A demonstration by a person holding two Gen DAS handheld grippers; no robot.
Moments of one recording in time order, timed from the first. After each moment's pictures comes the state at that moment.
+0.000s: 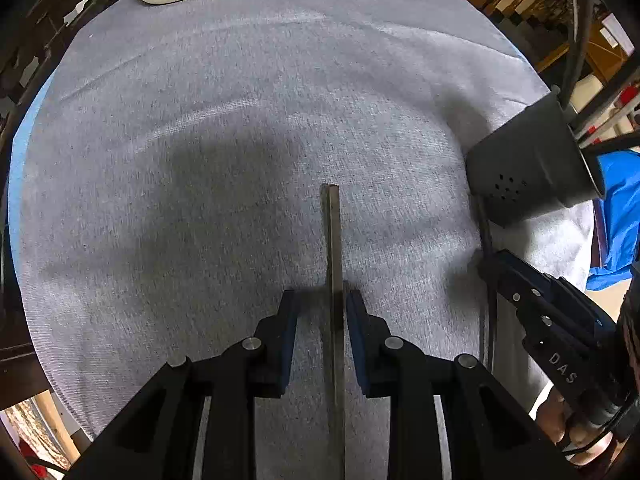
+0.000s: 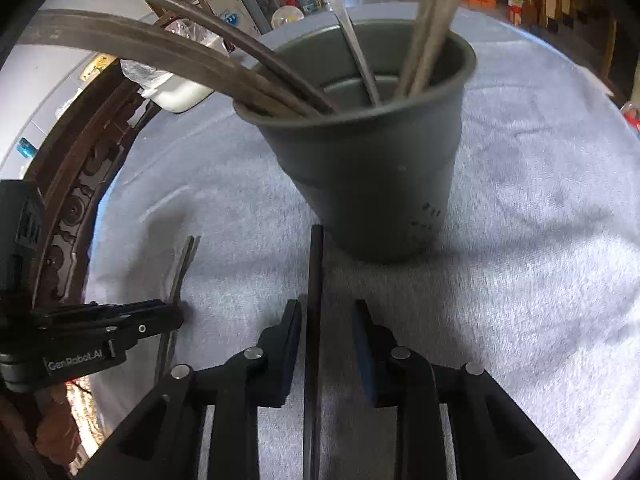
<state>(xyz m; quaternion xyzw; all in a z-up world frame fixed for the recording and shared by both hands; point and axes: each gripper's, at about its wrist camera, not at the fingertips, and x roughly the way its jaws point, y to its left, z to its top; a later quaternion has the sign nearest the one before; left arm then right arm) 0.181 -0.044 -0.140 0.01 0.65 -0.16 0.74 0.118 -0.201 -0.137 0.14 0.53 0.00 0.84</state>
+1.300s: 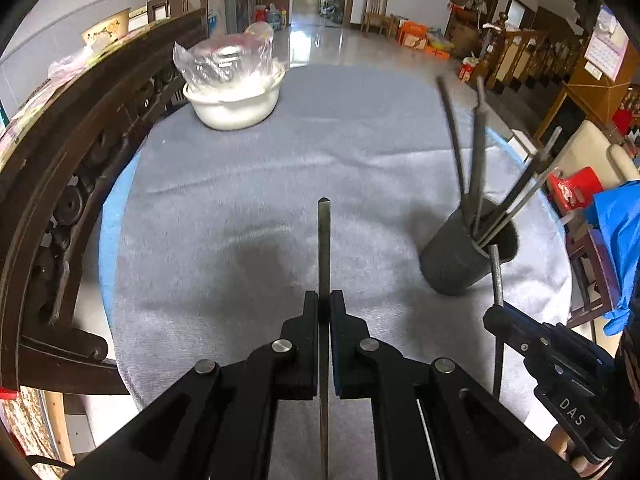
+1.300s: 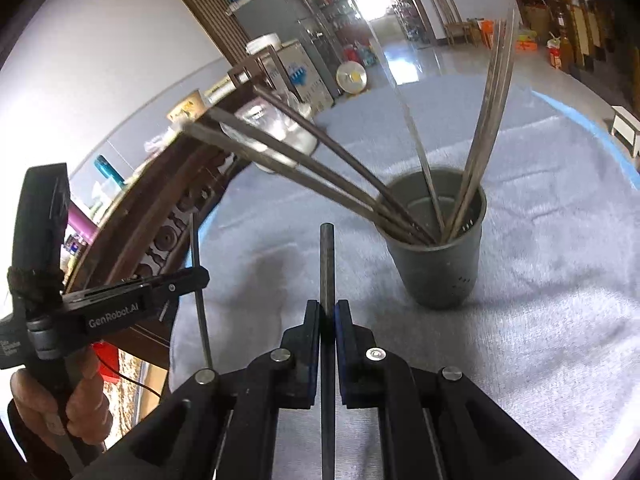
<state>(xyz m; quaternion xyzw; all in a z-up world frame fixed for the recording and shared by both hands) 0.147 -0.050 -0.034 0.02 0.50 -0.12 0.86 0.068 -0.202 -0.042 0.19 0.40 0.11 0.89</state>
